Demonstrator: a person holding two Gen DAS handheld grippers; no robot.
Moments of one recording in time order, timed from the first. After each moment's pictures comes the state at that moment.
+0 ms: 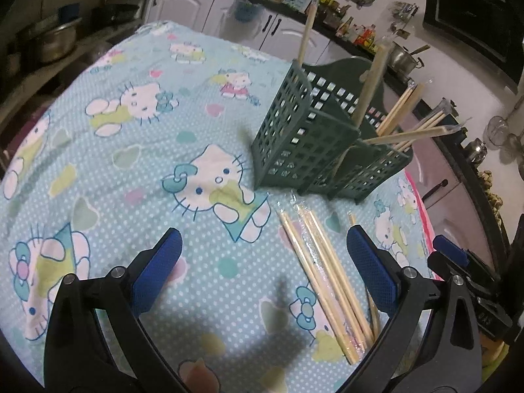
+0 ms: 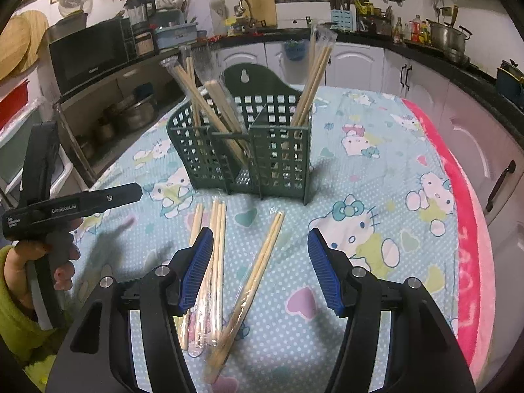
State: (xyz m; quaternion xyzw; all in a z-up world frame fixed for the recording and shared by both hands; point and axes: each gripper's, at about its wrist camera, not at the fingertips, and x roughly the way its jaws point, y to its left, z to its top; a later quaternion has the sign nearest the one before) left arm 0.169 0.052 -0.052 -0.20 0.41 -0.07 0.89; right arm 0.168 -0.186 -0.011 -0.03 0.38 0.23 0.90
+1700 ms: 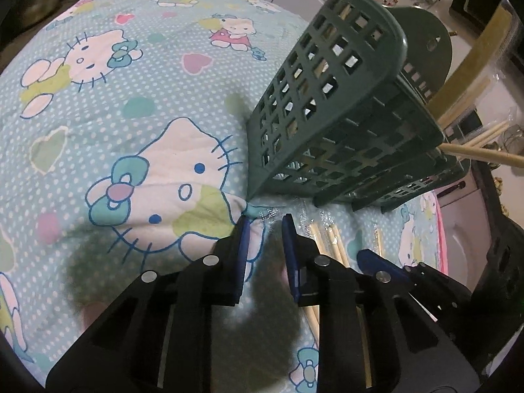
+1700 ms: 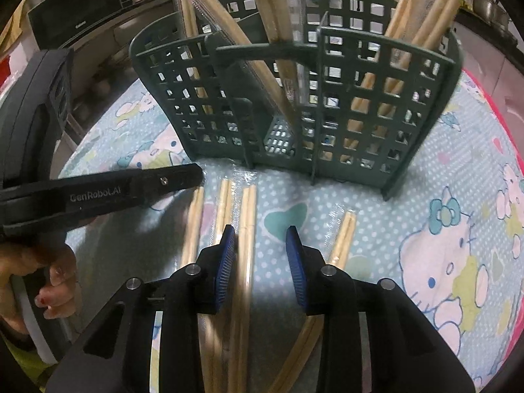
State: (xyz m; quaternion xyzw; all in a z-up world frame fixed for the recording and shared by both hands) left arm 0.248 0.038 -0.099 -0.24 0.49 -0.07 0.84; right arm 0.254 -0.101 -0.084 -0.06 0.48 0.25 0.83
